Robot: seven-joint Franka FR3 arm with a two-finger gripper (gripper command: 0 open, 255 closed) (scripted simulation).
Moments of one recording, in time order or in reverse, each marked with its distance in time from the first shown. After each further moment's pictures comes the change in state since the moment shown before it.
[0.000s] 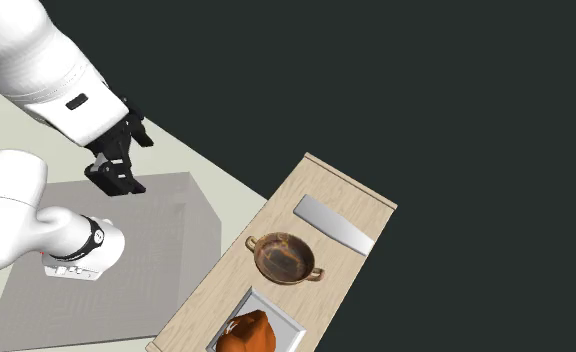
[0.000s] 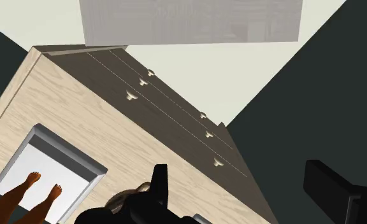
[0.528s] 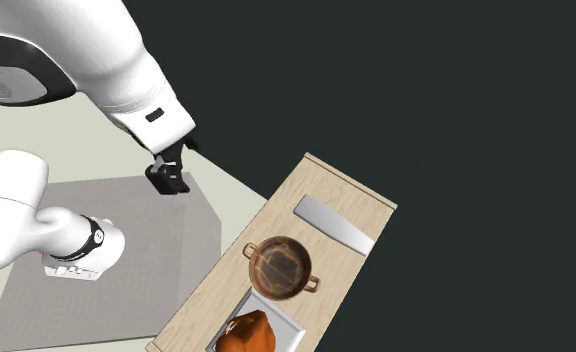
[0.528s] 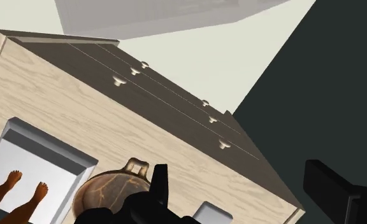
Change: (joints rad) arm -0.029 0.210 0.049 0.050 0.021 0.146 0.136
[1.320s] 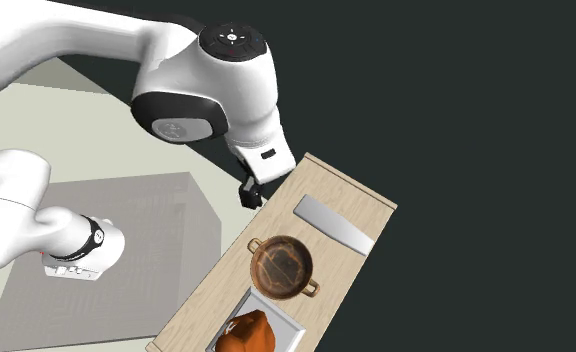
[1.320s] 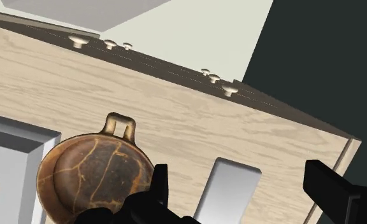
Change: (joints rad) arm -0.055 0.465 0.042 0.235 -0.022 0.201 0.257
